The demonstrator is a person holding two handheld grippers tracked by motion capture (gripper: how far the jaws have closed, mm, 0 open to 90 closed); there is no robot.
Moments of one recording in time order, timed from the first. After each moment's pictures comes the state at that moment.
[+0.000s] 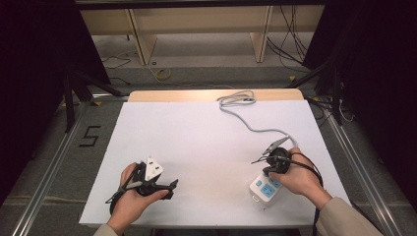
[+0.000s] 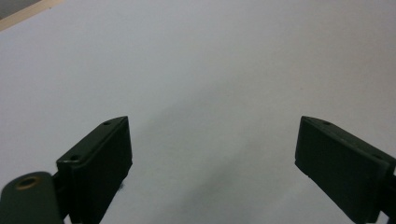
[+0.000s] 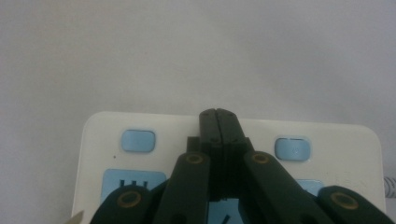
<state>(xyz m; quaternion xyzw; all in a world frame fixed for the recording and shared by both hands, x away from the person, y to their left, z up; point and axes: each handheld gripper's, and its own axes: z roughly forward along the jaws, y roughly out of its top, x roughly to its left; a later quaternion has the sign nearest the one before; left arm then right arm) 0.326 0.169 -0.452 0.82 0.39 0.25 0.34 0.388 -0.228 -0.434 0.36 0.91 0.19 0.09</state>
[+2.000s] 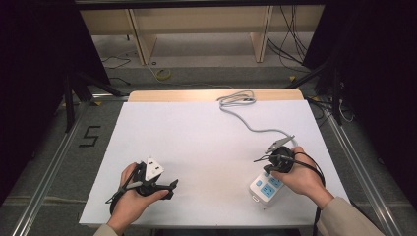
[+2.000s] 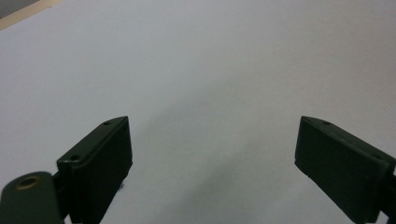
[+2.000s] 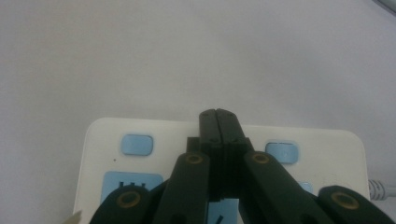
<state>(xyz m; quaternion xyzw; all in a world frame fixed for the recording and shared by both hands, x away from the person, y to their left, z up) 0.326 0.169 -0.453 0.82 0.39 0.25 0.34 0.386 -0.233 -0.429 0.36 0.90 0.22 0.10</state>
